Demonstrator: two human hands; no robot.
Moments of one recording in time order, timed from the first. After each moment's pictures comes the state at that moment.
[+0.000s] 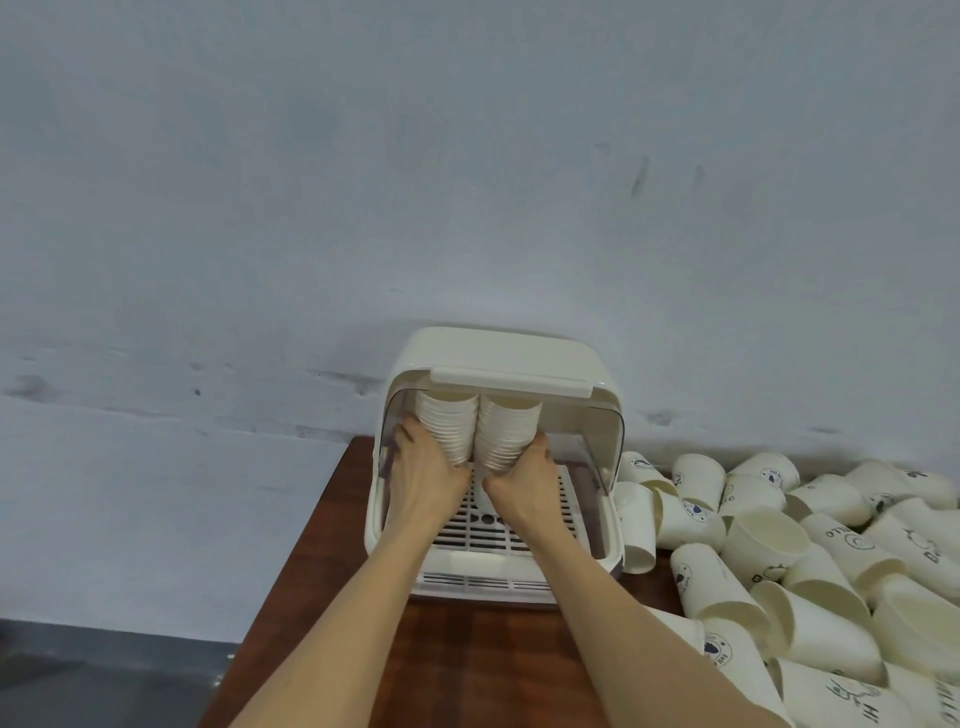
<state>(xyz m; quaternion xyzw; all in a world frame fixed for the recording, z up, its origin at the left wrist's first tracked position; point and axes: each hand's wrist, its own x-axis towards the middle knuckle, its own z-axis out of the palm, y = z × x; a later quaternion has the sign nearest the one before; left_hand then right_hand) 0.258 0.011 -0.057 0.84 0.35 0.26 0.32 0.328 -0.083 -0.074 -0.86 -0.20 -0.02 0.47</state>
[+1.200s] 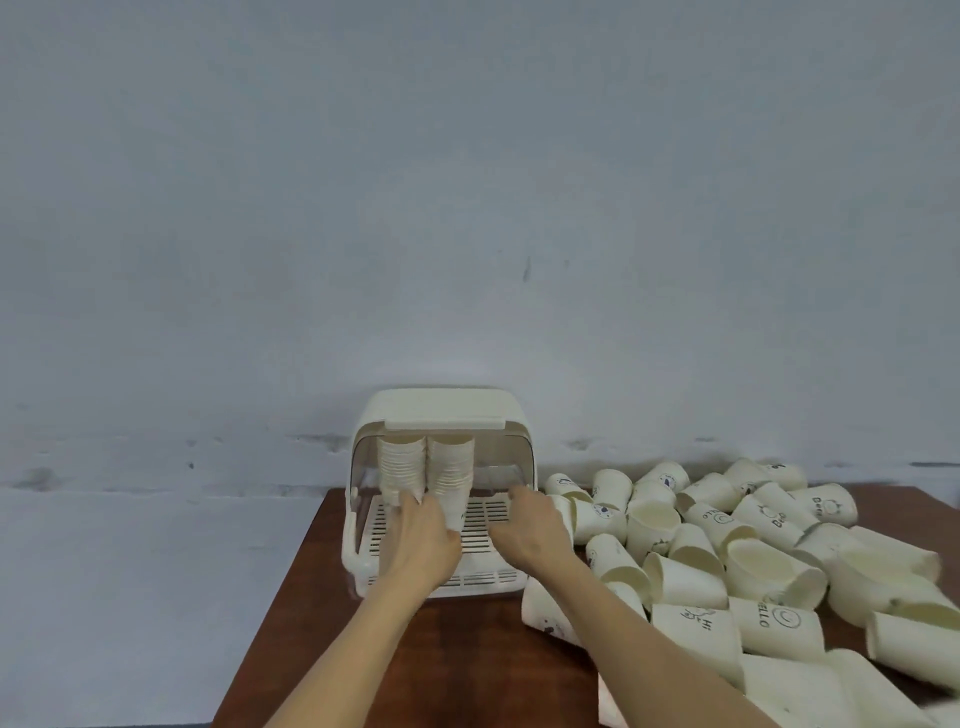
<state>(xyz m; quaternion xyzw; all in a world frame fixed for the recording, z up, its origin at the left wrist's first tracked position) 0.173 -0.086 -0.007 0.93 0.27 0.16 0.18 0.248 -0.199 0.005 -0.94 -0.22 0.00 0.28</state>
